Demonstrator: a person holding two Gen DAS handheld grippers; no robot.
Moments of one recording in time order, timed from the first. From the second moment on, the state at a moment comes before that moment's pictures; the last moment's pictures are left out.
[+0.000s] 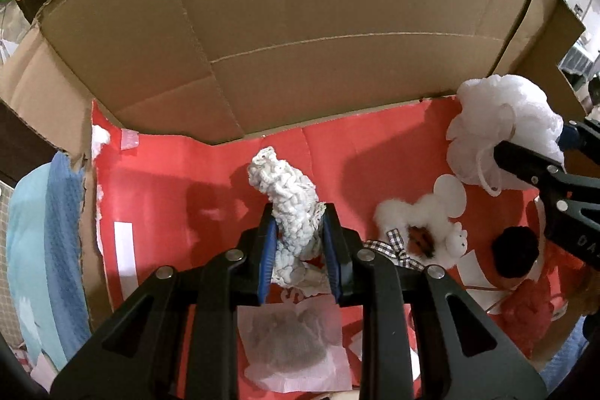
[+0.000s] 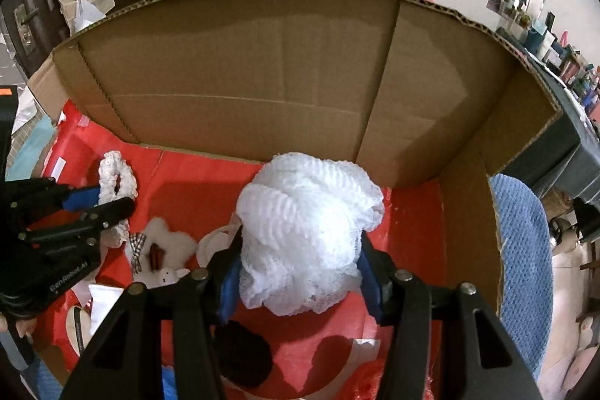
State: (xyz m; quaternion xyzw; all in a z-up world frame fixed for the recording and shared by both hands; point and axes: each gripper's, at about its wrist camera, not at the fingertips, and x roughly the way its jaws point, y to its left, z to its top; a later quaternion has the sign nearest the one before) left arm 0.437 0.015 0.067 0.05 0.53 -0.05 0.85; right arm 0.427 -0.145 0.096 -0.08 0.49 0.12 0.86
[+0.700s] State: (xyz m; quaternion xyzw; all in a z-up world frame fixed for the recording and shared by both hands) left arm 0.422 0.040 0.076 0.04 0.51 -0.07 0.85; right arm 0.440 -0.158 0.094 -0.07 0.50 0.13 0.85
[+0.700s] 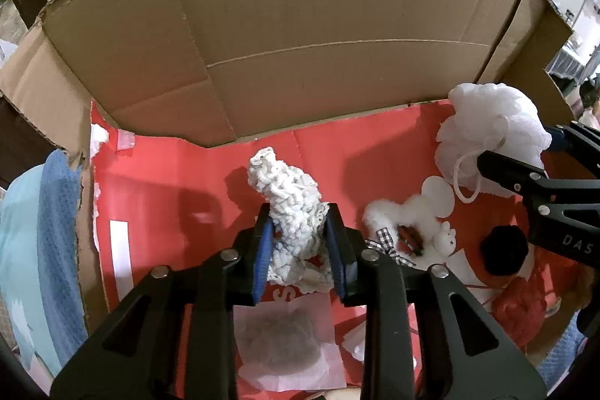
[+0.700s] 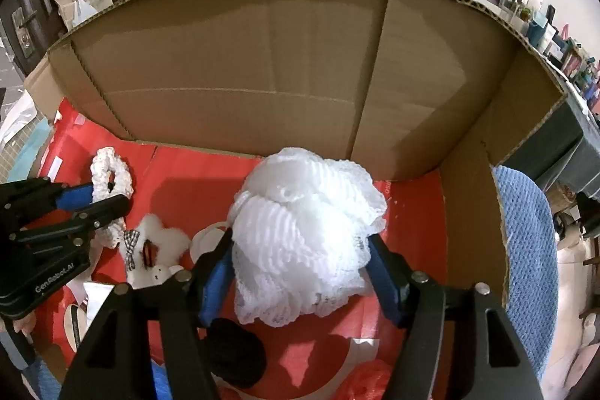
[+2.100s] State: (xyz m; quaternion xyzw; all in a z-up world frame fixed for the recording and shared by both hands) left arm 0.281 0.041 0.169 0.00 0.36 -0.08 0.93; right arm 0.311 -0.170 0.198 -0.04 0.37 0.11 0.92
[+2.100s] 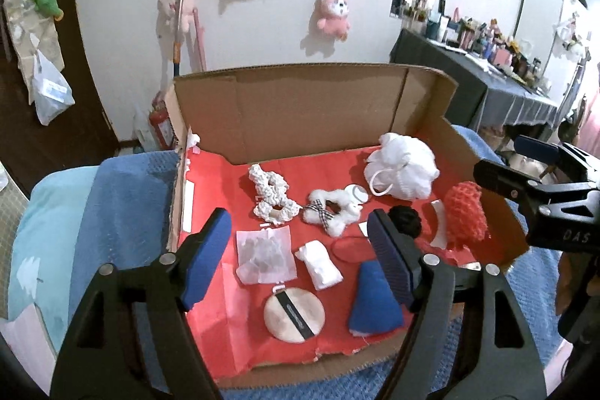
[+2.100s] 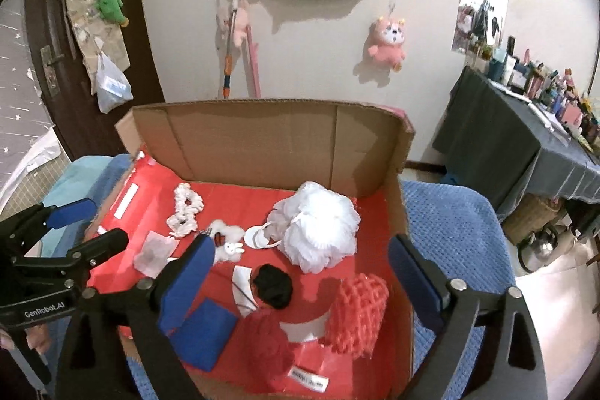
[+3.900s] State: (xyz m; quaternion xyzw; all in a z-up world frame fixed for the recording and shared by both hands) left arm 0.243 0.022 0.074 0.01 0.29 0.00 0.96; right arm 0.255 -0.176 0.096 -0.04 0.30 0.09 0.95
